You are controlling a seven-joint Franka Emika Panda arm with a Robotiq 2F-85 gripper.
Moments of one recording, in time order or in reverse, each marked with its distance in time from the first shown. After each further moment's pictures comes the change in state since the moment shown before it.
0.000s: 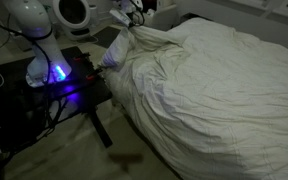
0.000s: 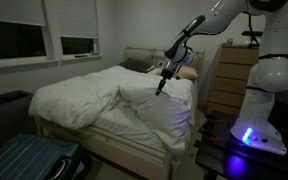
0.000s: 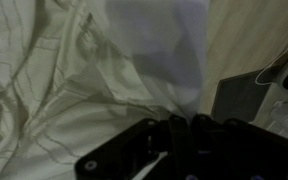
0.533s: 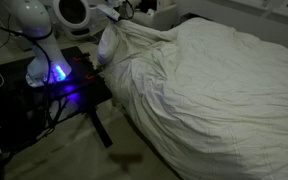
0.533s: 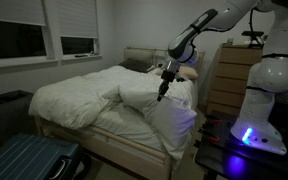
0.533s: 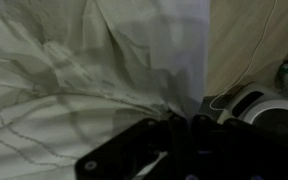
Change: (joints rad) arm 0.038 -0.116 0.158 -0.106 0.027 -0.040 -0.043
